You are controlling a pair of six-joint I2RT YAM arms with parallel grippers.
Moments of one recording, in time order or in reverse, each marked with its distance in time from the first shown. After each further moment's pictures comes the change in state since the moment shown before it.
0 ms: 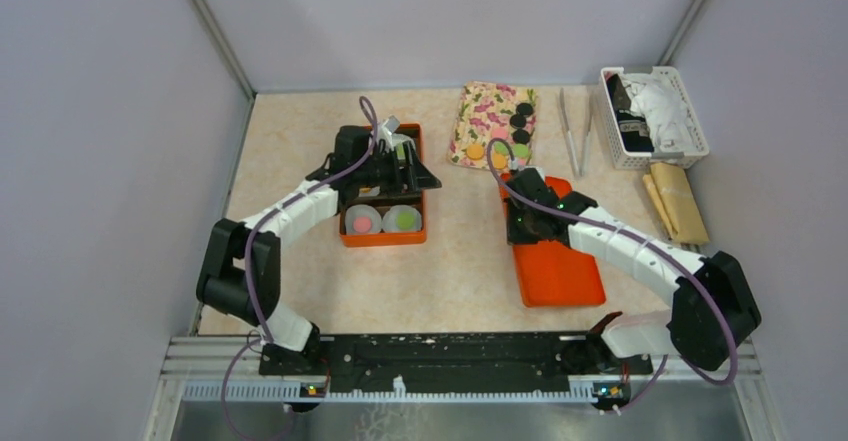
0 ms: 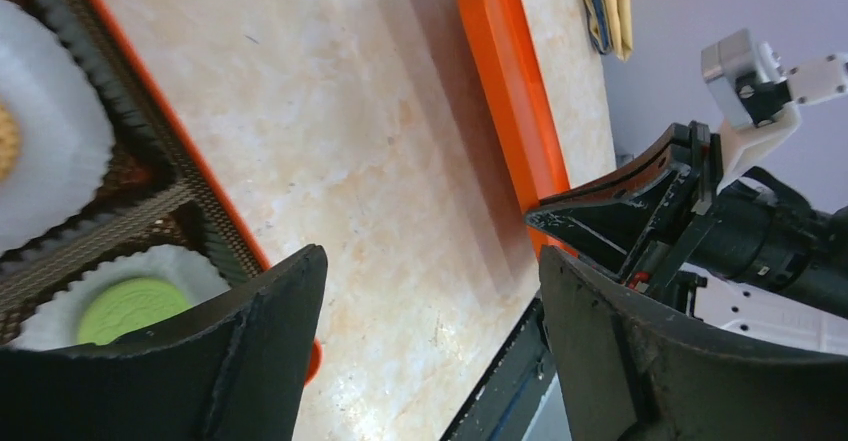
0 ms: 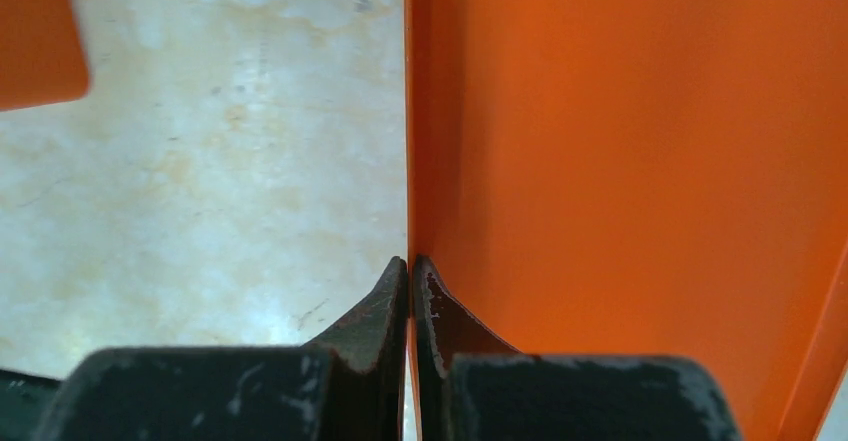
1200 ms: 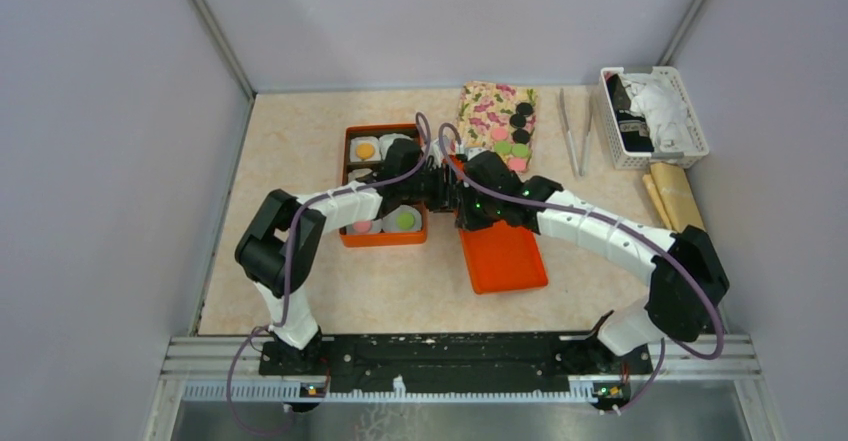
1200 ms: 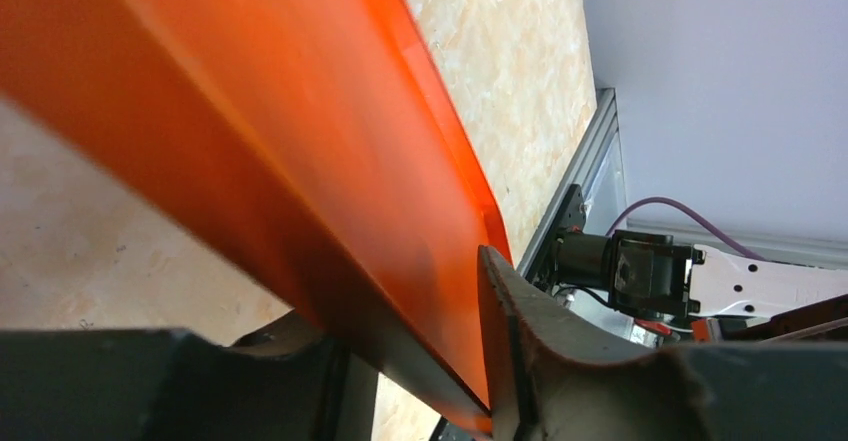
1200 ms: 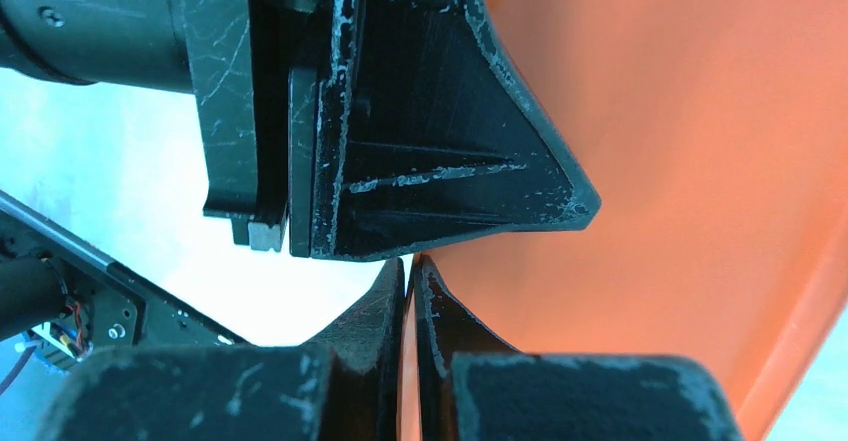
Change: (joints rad) left arm -0.224 0.243 0.047 0.204 0.034 -0.103; right arm 0.168 0.156 0.263 0.097 -0.154 -0.053
